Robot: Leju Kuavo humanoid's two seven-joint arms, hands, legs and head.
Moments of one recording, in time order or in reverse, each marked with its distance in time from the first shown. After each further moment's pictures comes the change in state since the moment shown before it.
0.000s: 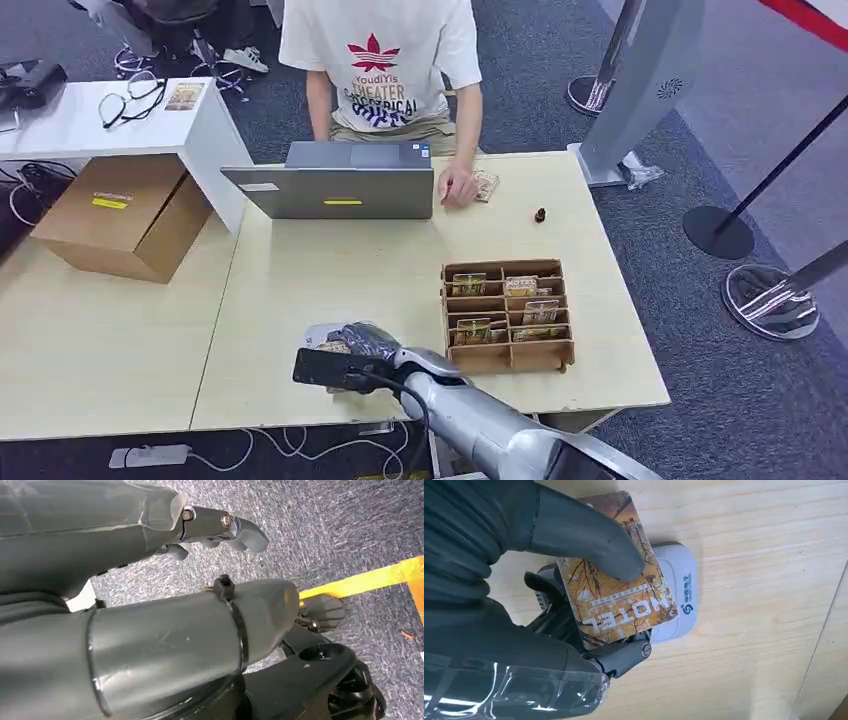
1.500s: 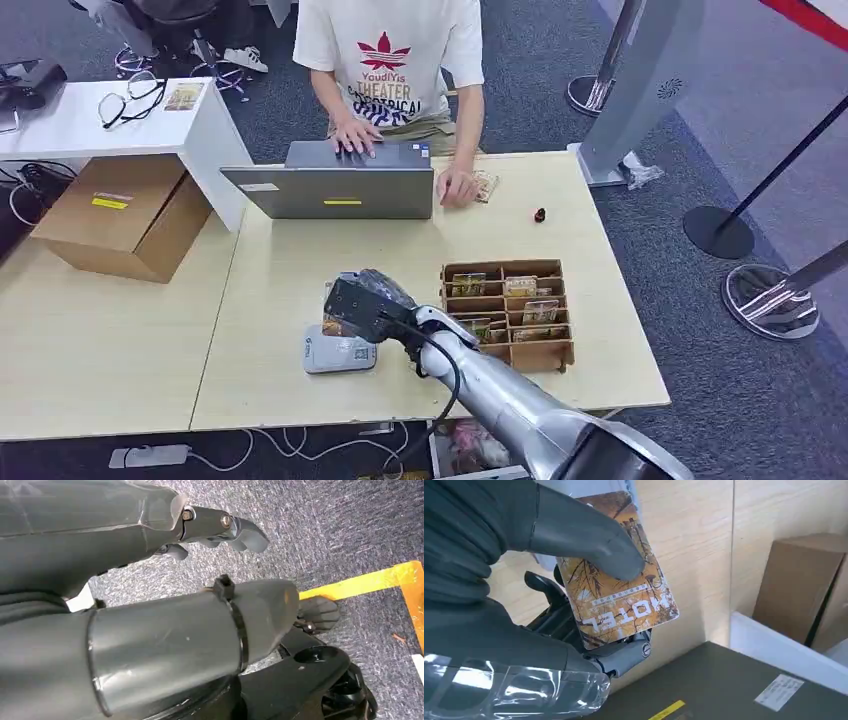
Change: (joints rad) left arm 0.002 0.000 0.002 0.001 0.026 0.013 -0.015; right arm -0.013 -0.099 -0.147 -0.216 -0.152 -0.010 -0.082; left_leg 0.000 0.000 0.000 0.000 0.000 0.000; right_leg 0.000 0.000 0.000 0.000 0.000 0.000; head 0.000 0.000
